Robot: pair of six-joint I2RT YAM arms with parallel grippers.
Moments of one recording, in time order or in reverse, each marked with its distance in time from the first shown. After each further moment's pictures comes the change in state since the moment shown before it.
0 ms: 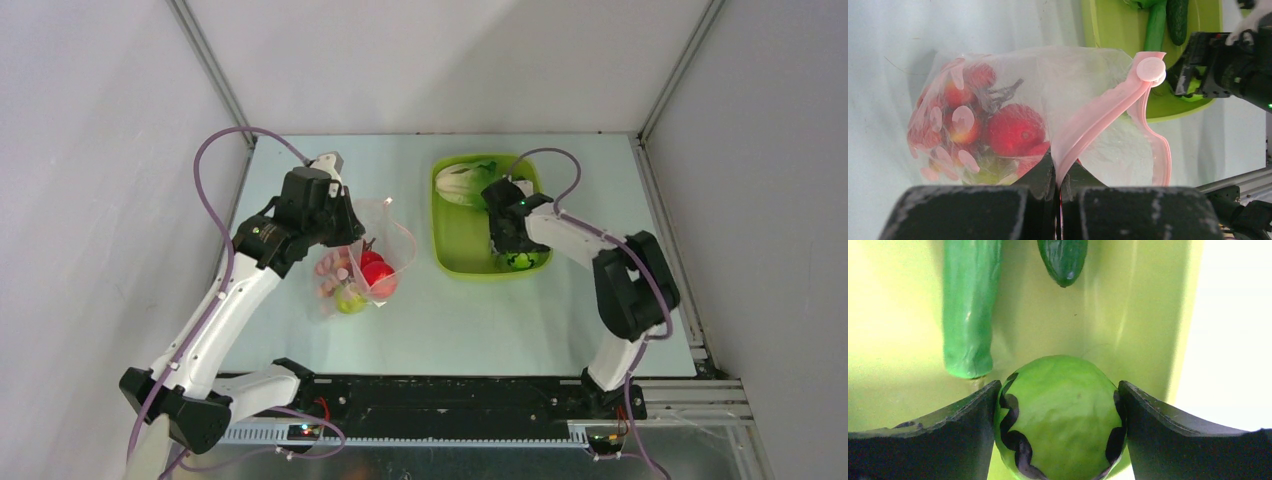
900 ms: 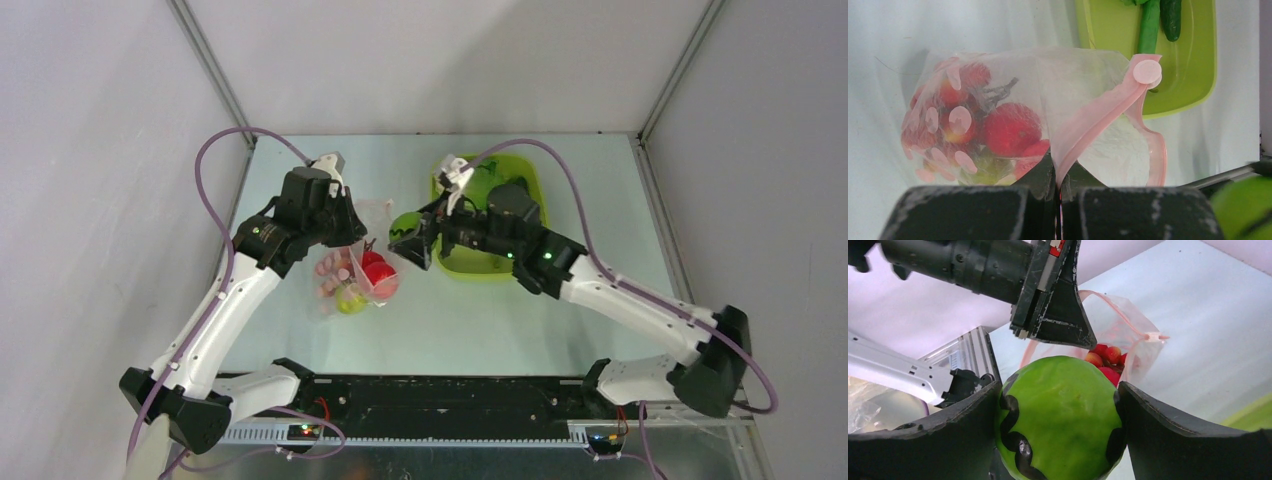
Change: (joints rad) left arm 0.000 0.000 0.000 0.002 0.026 0.000; right arm 0.382 -0.537 -0.091 0.736 -0.708 -0.221
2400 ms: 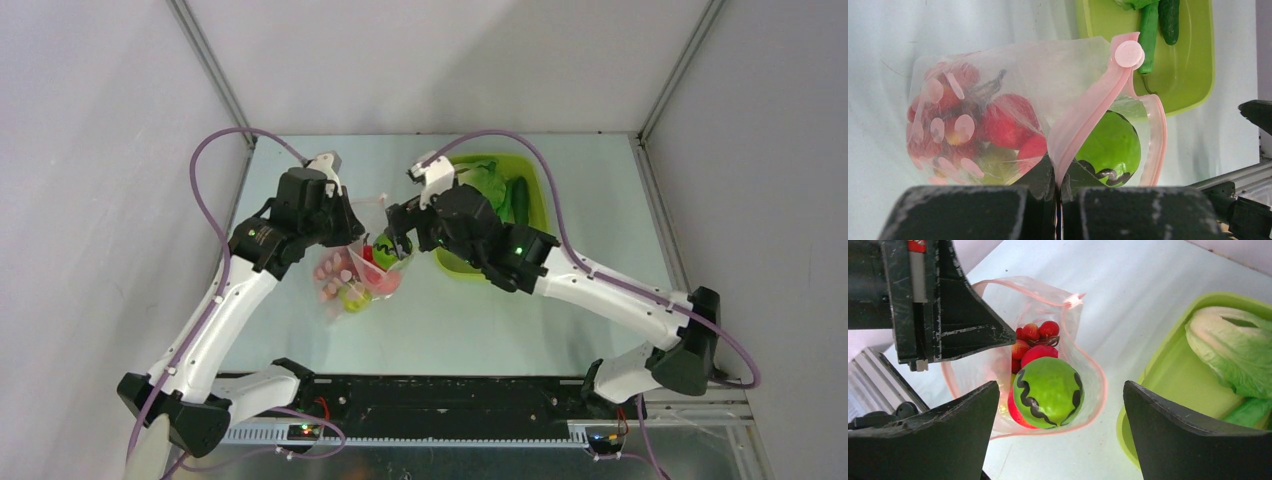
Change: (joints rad) left arm 0.008 -0.018 -0.001 0.003 0.002 0.008; right arm 0.161 0.208 0.280 -0.325 0.575 -0.022
